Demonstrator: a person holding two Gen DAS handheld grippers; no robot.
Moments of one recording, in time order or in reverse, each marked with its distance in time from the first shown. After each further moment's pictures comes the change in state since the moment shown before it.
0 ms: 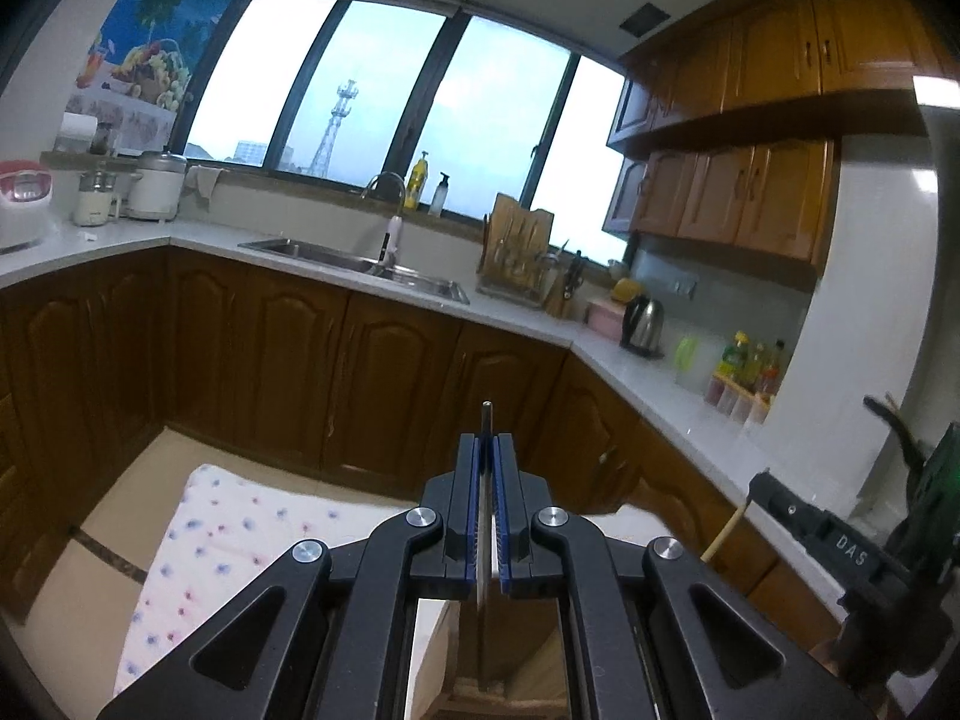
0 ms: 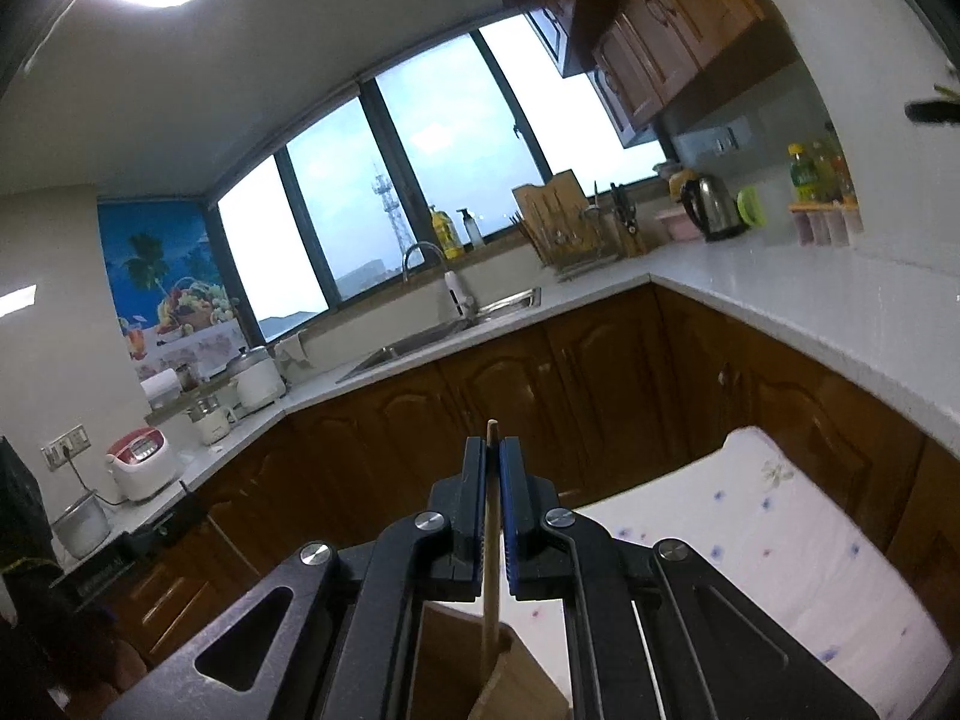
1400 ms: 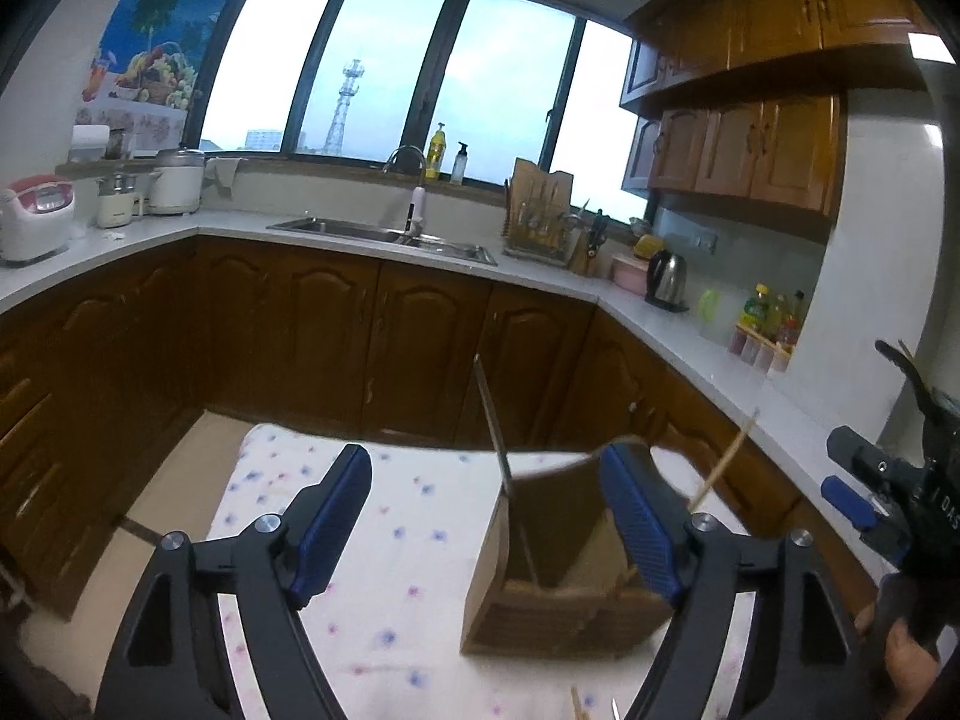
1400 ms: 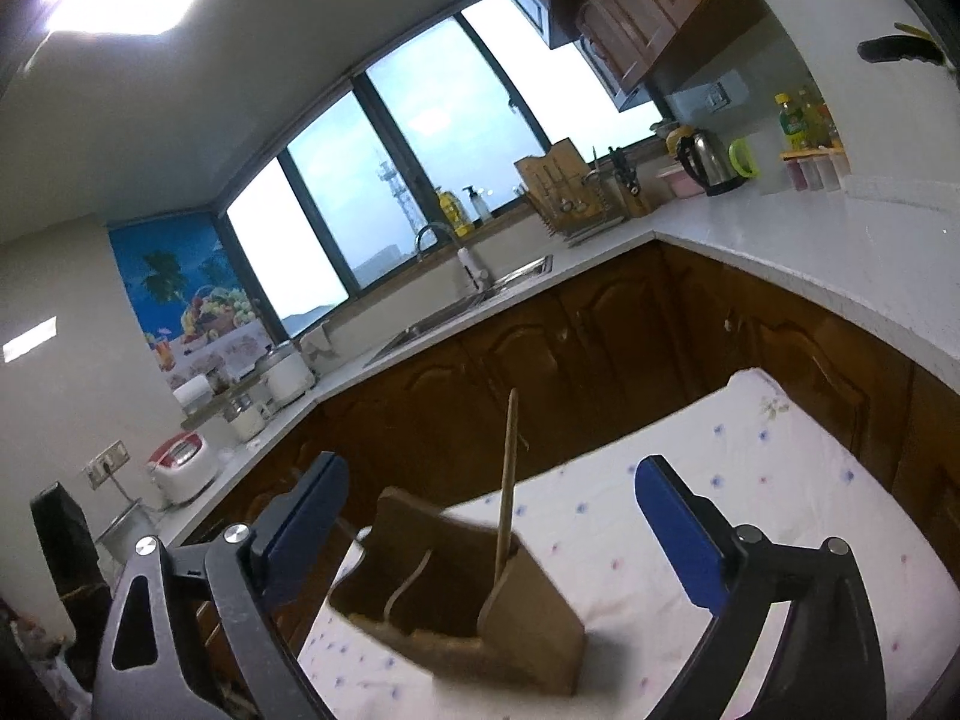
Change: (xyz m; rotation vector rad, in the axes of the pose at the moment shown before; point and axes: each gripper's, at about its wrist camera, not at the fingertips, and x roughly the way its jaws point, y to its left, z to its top) left arm -0.083 -0.007 0.019 0.050 0.079 0.064; right arm -0.049 -0.013 -0.013 0.087 0.074 0.073
